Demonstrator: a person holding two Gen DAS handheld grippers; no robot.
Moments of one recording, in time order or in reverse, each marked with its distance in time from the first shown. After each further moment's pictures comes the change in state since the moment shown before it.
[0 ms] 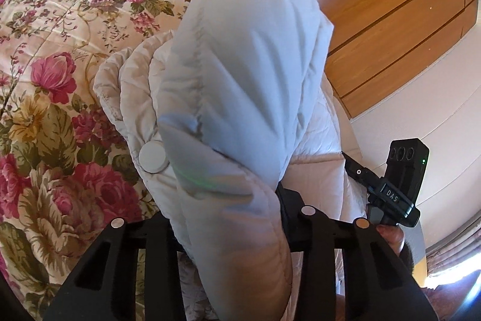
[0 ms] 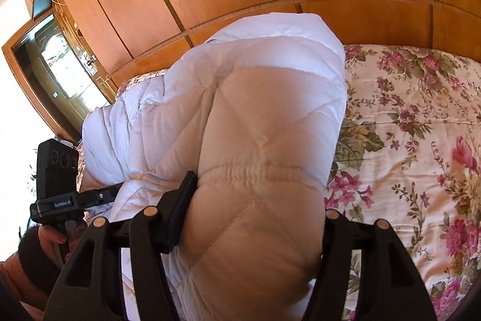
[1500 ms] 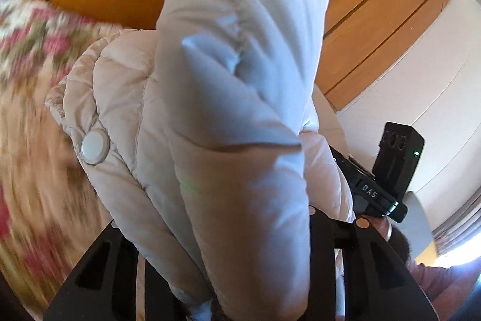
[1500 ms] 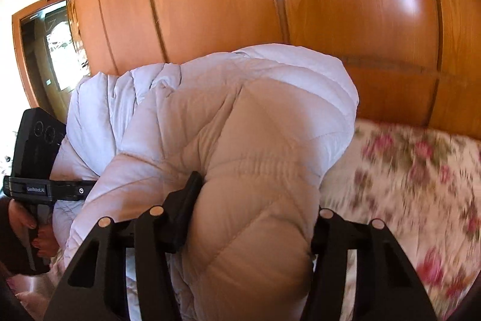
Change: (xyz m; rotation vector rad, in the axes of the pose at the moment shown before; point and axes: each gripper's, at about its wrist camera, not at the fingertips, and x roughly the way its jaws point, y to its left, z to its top) left arm 0.091 -0.032 0.108 0.175 0.006 -0.059; right arm 0.035 -0.043 0.080 -0.182 -0.201 -0.091
